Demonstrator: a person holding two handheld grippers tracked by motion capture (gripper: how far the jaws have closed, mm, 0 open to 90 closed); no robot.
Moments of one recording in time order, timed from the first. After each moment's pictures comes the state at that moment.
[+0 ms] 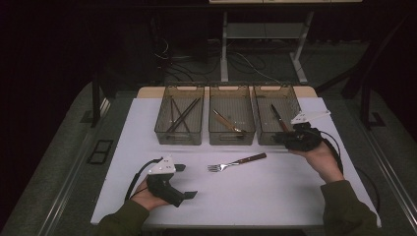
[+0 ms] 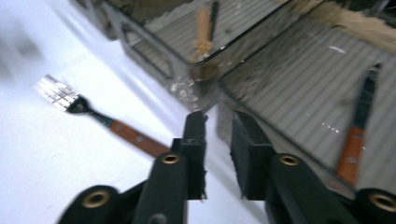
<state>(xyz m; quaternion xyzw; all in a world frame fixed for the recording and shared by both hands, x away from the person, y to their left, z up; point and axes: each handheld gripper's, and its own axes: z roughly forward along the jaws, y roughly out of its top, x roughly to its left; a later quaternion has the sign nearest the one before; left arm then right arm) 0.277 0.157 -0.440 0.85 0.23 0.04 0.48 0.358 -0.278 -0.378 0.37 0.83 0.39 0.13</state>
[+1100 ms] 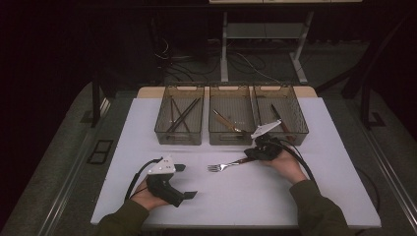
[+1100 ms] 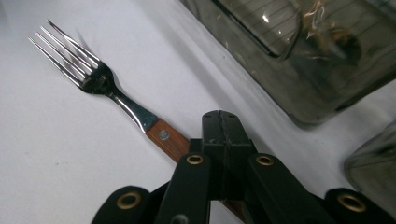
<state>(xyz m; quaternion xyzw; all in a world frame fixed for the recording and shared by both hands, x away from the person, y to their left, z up) 0.277 0.157 -0.441 0.85 0.23 0.04 0.48 0.376 -0.194 -0.436 0.32 0.89 0.33 0.06</state>
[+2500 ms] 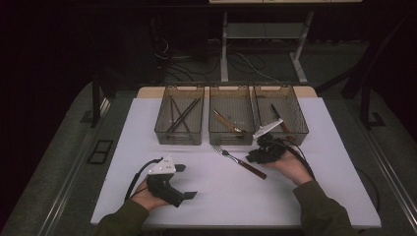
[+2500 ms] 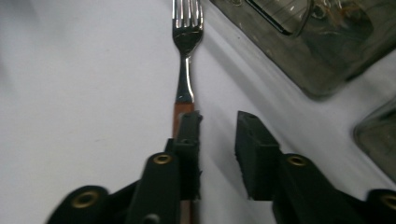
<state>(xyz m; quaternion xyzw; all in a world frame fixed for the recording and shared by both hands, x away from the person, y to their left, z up) 0.277 0.156 -0.441 0.85 0.23 0.04 0.48 0.366 -0.199 -0.420 0.34 0.89 0.30 0.03</state>
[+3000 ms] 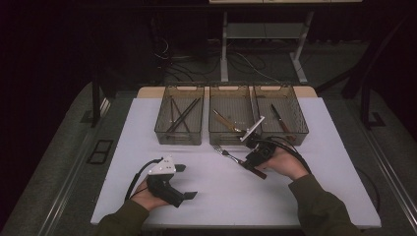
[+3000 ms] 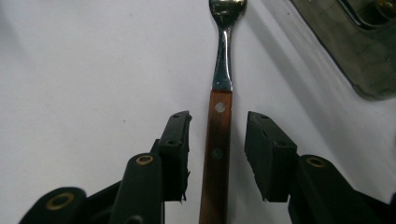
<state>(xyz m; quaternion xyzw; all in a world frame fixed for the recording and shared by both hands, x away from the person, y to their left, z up) 0.277 0.156 -0.440 0.85 0.22 0.04 0.48 0.370 -0.165 -0.410 0.30 0.94 0.19 0.00</state>
